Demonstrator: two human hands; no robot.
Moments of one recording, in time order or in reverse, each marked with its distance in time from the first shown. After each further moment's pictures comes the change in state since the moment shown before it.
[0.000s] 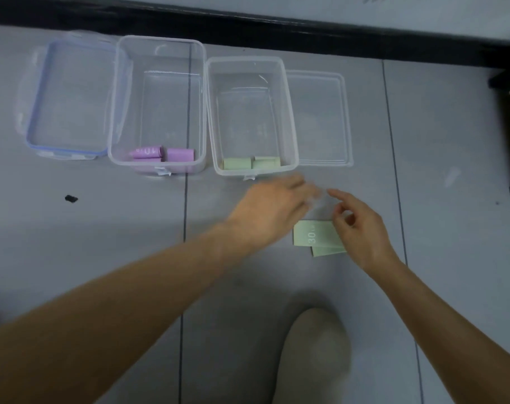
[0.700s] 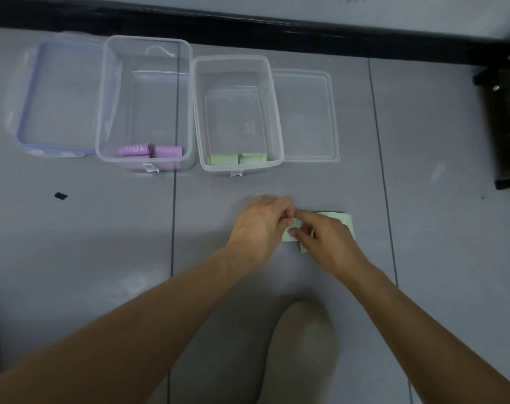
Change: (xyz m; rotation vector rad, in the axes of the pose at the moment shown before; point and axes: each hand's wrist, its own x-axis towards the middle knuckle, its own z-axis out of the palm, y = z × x) left_hand -0.022 0.011 0.059 -0.222 0.045 -0.341; right_hand -0.022 -0.011 0.011 -0.194 -0.281 -0.183
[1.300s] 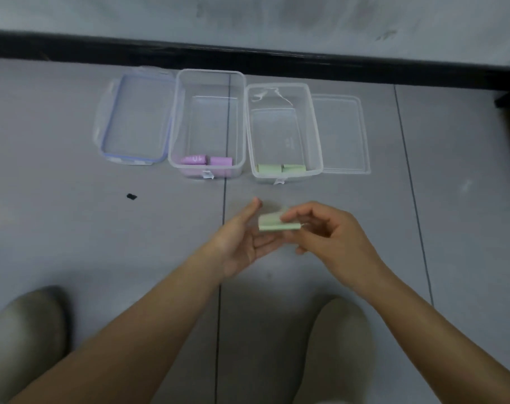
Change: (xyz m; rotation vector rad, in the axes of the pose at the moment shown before) left_hand -0.070 -0.014 -0.113 -1.510 -0.157 -0.851; right_hand -0.048 -0.140 -0.015 0.784 -0.025 -0.135
